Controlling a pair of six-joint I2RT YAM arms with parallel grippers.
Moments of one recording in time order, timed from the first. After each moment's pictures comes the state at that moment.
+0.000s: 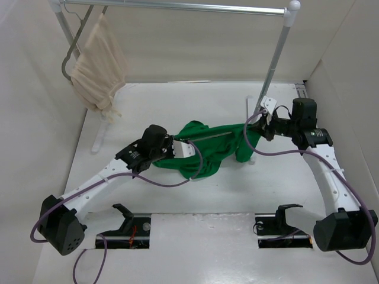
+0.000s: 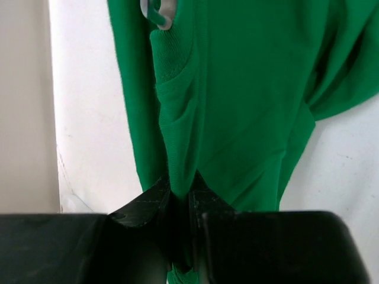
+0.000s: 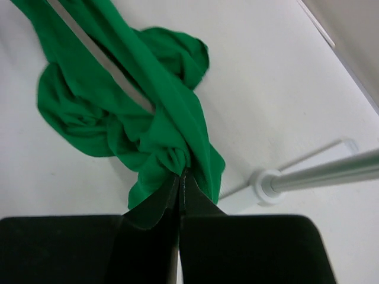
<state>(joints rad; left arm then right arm) -0.65 1.10 0.84 -0.44 0.01 0.89 0.05 1.13 1.07 -0.56 -0.80 -0.67</state>
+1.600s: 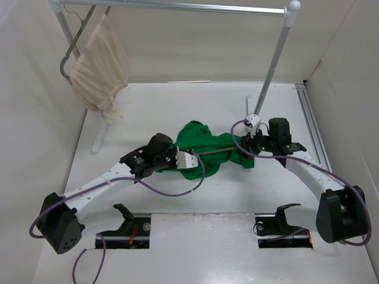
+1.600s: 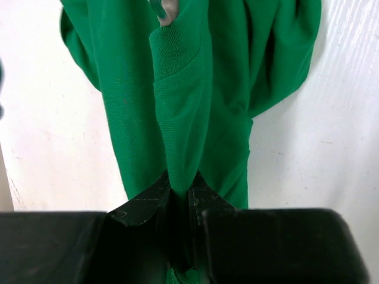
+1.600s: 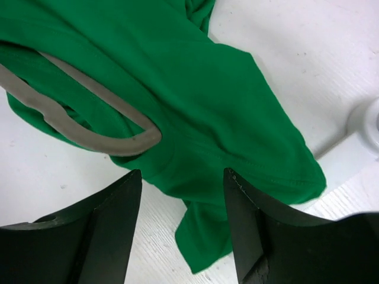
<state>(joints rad) -0.74 1.09 0.77 -0.48 0.07 0.83 0.19 1.21 0.71 -0.20 -0.58 -0.31</state>
